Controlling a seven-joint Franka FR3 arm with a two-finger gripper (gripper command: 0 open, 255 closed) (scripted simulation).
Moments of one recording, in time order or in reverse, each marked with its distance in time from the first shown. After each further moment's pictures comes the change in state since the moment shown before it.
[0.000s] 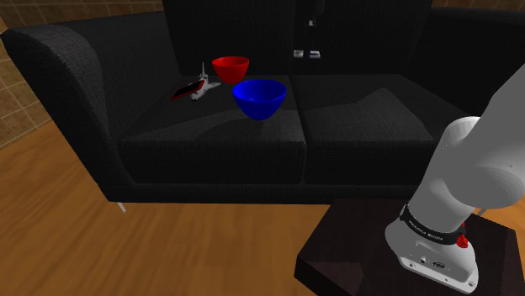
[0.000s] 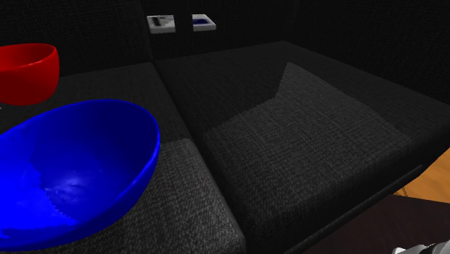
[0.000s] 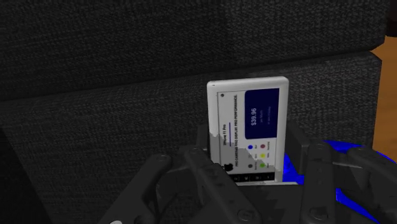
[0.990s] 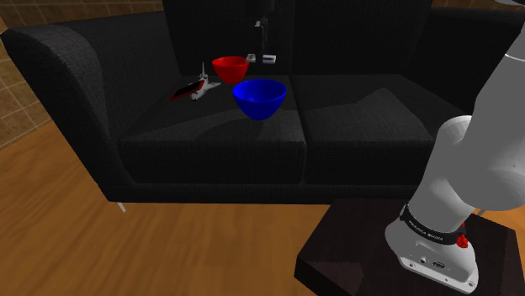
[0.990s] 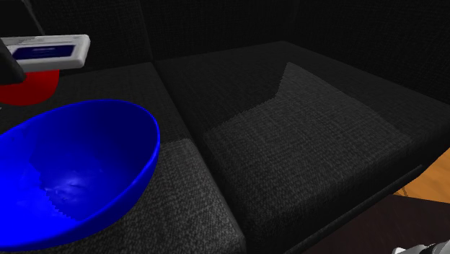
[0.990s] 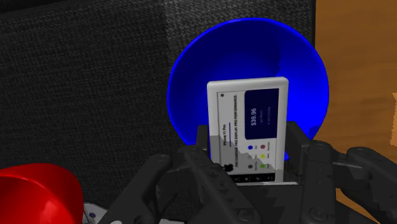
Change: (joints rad) arm 0.129 0.165 0.165 0.197 0.046 -0.048 0.283
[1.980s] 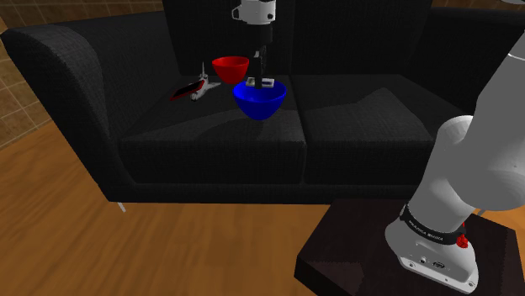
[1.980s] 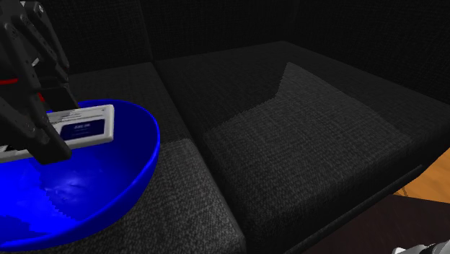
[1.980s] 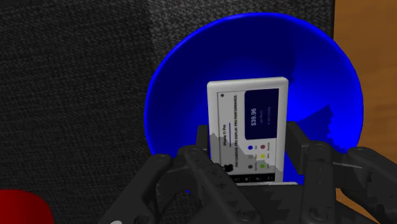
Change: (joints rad) arm 0.003 -0.017 0.004 -0.201 -0.003 0.184 0.015
